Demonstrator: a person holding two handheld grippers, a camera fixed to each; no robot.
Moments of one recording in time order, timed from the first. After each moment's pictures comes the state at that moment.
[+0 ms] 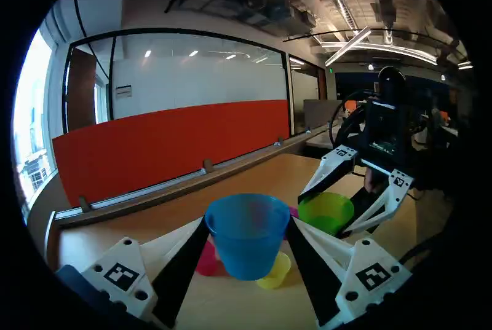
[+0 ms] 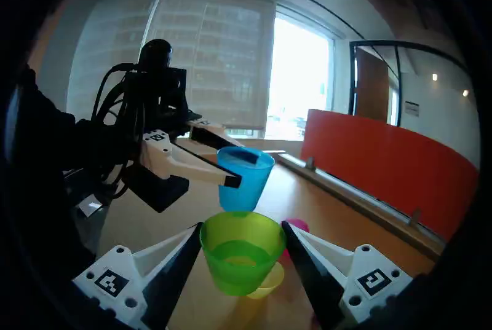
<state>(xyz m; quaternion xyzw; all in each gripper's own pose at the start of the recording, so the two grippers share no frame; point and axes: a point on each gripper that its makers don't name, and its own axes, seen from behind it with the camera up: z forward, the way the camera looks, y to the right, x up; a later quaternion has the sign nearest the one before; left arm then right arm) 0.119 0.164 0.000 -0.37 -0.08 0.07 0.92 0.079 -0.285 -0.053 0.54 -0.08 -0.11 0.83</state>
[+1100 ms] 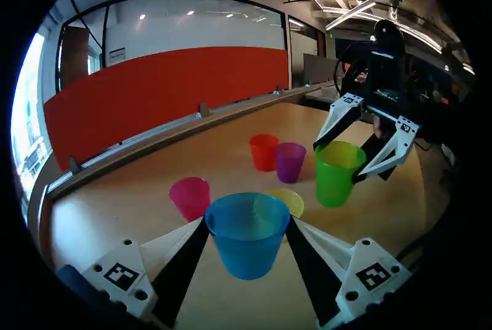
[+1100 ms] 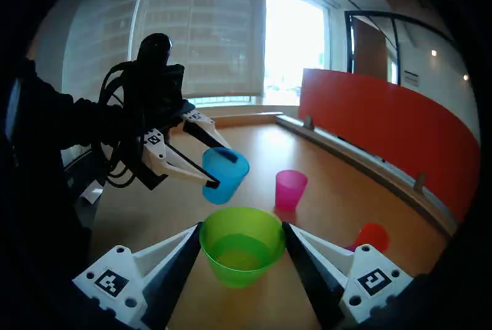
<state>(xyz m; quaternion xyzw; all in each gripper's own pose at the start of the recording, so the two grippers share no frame) 0.001 0.153 0.004 -0.37 -0.19 0.11 0.90 0.010 -0.252 -0.044 0.53 -0.17 -0.13 0.82</state>
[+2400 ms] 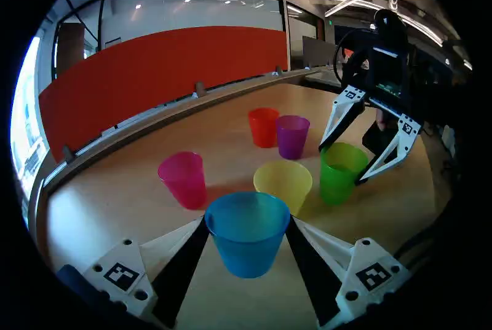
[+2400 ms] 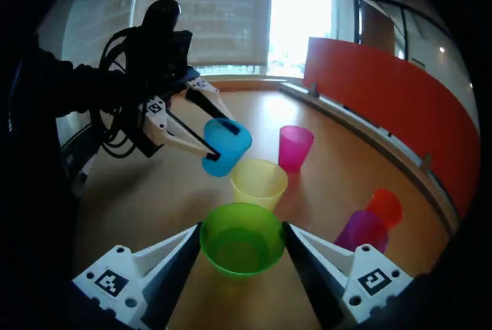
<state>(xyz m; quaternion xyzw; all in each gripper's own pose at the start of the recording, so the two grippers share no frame) -0.048 0.156 0.006 -0.37 -0.22 0.13 0.89 -0.063 -0.231 -0.044 0.53 -0.23 -0.18 0.80</state>
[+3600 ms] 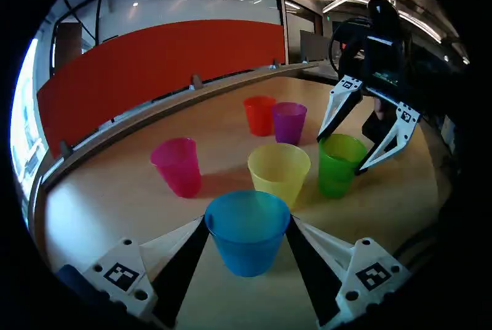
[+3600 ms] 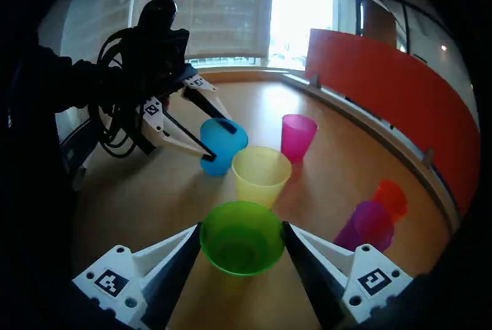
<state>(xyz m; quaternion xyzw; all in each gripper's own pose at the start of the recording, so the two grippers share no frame) -0.072 0.154 -0.003 -0.37 -0.23 0.14 0.89 -0.078 -0.226 -0.047 0.52 -0.25 -0.19 0.79</state>
